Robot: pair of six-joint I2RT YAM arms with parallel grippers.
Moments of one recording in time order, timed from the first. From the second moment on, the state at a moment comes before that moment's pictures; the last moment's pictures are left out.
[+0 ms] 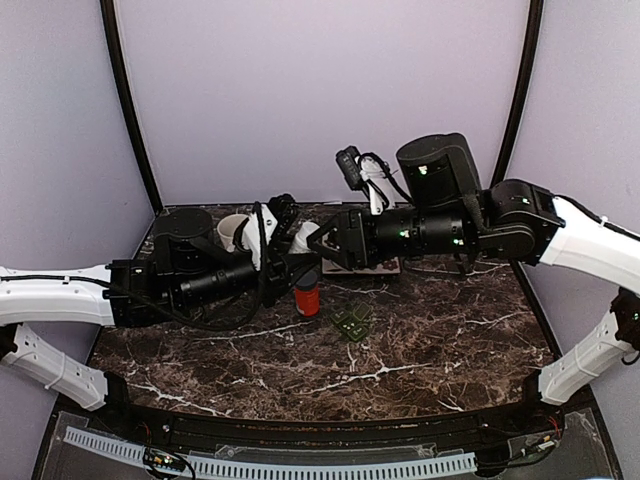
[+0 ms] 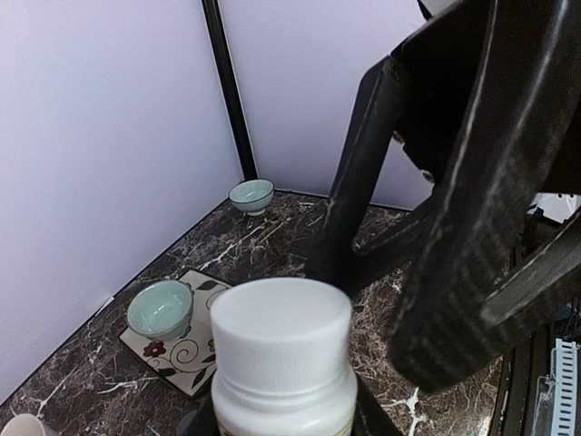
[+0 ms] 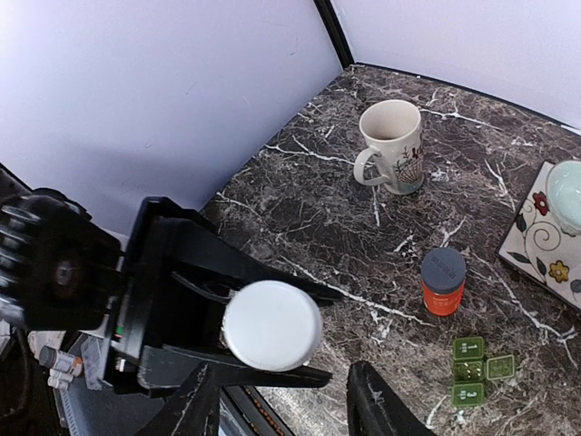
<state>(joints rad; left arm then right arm) -1.15 1.22 0.94 0.14 -0.17 0.14 1.21 1.40 1.50 -0.56 0.10 0.53</state>
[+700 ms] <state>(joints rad) -1.15 1.23 0.94 0.12 -0.15 0.15 1.23 1.49 1.59 -0.64 0.11 0.52</state>
